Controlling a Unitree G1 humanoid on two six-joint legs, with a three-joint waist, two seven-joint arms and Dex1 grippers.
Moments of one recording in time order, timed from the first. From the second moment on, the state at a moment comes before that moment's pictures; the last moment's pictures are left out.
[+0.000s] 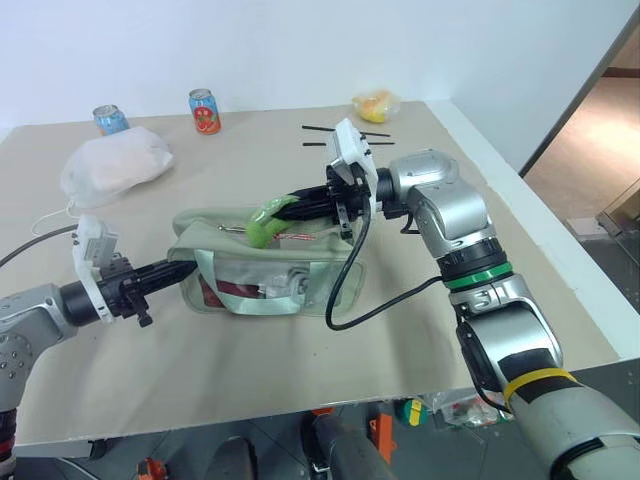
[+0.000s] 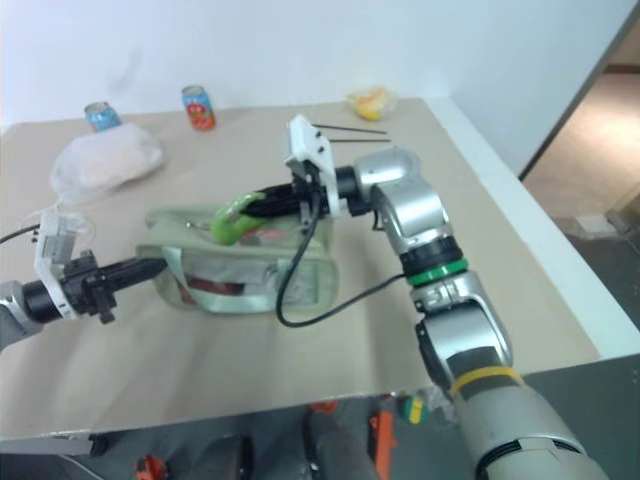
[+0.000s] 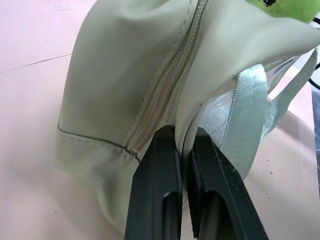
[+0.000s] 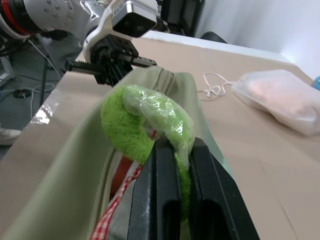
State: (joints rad) left arm -0.15 0.81 0.37 -0.20 -0.86 0.74 -0.95; right arm -1.11 -0.43 0.18 0.39 0.29 0.27 1.35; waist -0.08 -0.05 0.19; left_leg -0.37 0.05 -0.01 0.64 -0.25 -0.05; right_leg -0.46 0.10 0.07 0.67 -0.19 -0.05
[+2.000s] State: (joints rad) left arm -0.11 0.78 0.44 -0.27 -0.99 0.88 -0.82; right arm -0.65 -0.79 -0.16 0.26 0.49 0.64 1.16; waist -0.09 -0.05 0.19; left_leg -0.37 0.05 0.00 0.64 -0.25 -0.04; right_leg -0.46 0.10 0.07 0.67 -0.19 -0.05
